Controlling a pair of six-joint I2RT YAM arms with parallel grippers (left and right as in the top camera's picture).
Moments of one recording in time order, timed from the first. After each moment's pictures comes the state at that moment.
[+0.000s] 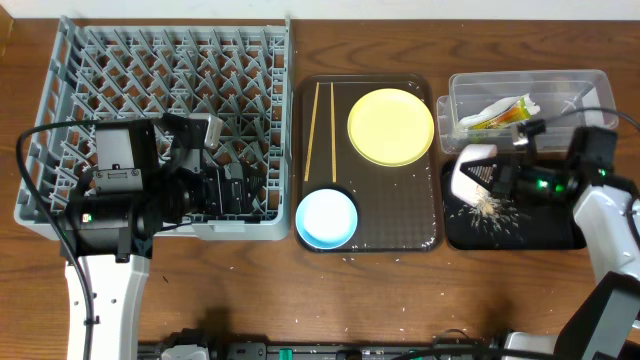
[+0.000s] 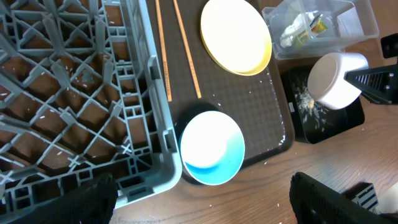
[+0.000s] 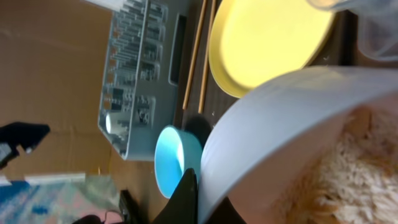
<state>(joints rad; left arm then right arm) 0.04 1.11 1.20 -1.07 0.57 -0.01 -0.35 1.53 0.89 -0.60 -1.10 0.01</state>
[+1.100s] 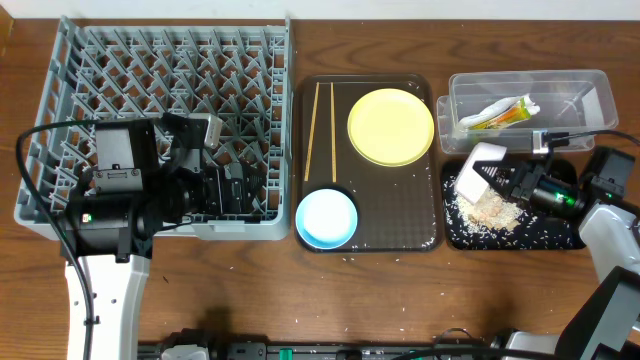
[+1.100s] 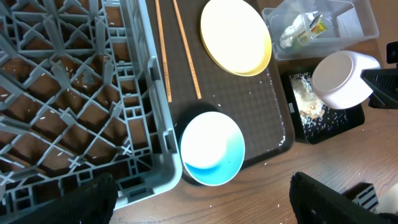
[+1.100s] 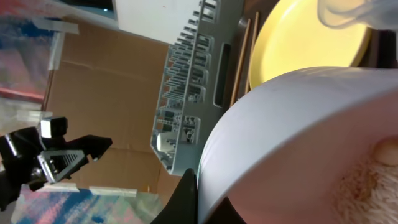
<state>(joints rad) 0.04 1.11 1.20 -1.07 0.57 -0.01 -0.44 1.53 0.79 -0.41 -1.35 0.15</state>
